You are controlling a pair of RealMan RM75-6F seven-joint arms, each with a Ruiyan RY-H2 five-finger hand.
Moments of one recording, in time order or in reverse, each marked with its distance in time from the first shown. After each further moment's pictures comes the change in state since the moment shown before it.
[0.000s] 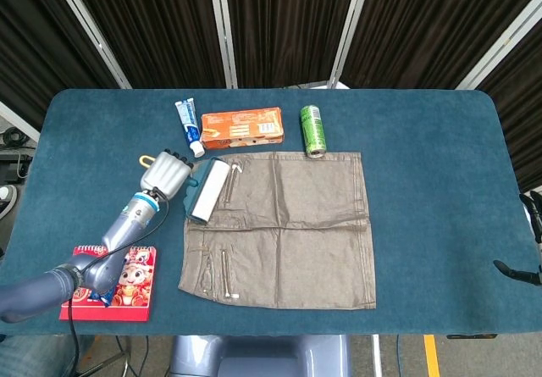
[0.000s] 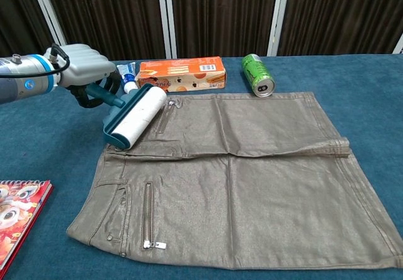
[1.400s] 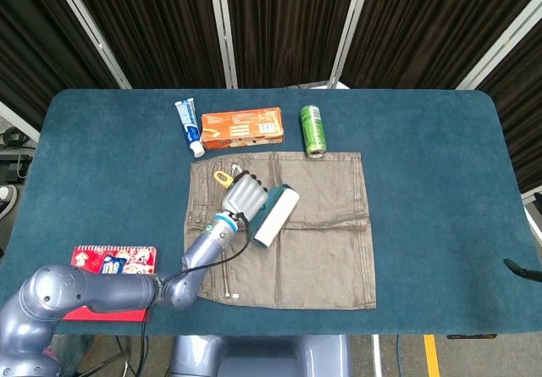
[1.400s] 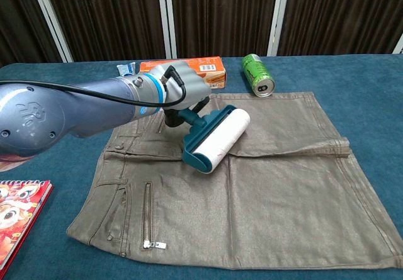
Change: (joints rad) left arm -0.334 -0.227 0.049 -0.103 -0.420 0.157 0.454; right arm -0.010 0.017 0.008 0.024 0.015 -0.004 0.067
